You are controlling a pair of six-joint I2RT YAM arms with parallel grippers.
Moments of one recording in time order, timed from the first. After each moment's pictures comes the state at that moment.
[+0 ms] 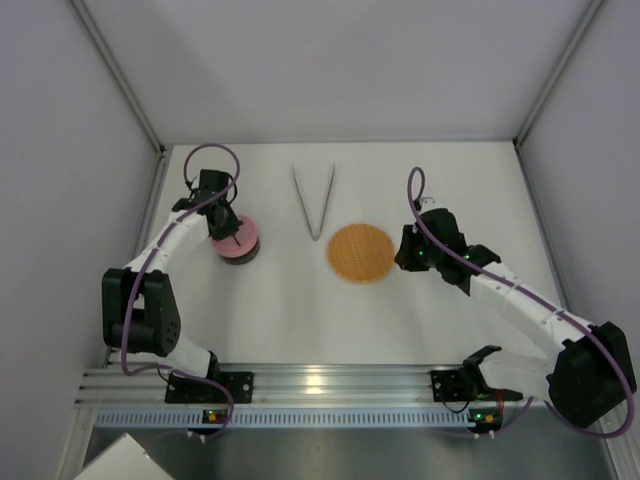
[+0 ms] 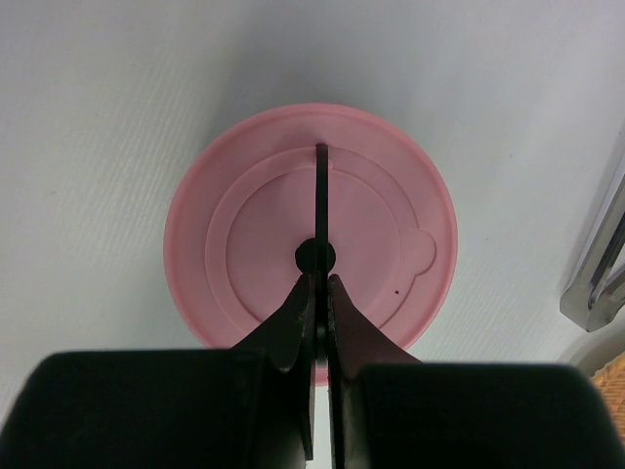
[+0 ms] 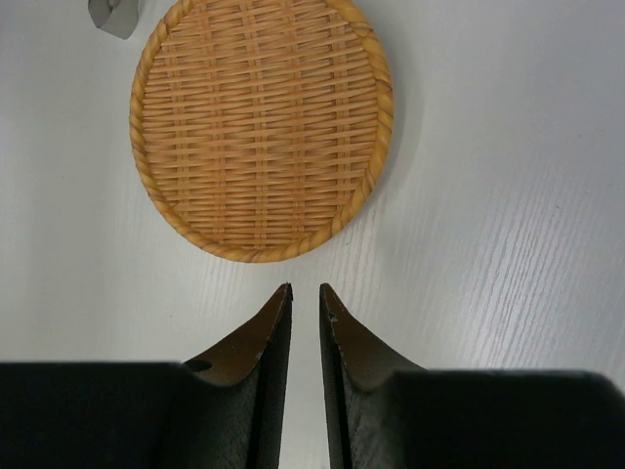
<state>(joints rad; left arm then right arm) -0.12 1.55 1.14 -0.57 -0.20 -0.61 0.50 1.14 0.77 -0.38 0.01 0.41</state>
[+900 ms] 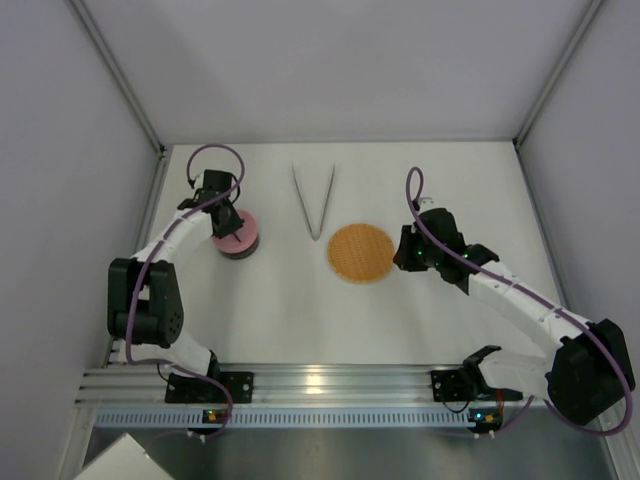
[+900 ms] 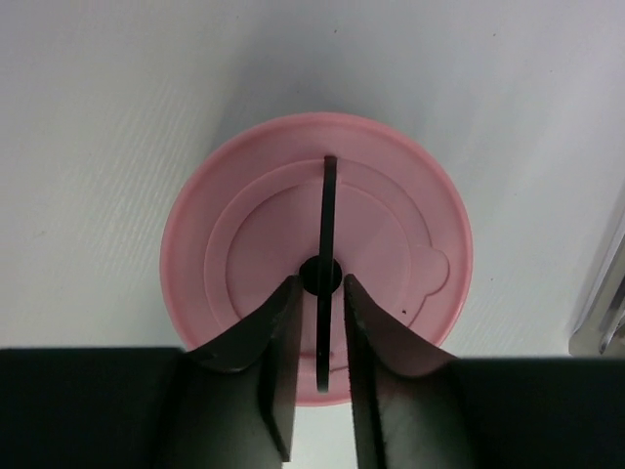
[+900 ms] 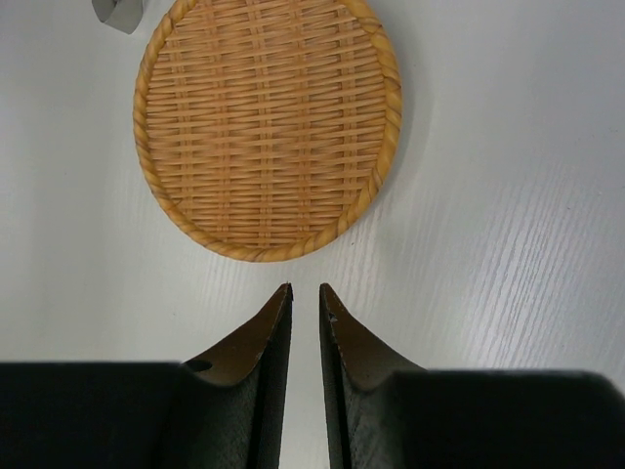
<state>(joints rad) -0.12 1.60 1.12 -0.48 -0.23 -0.60 0.50 1.16 0.77 -0.37 -0.01 0.41</state>
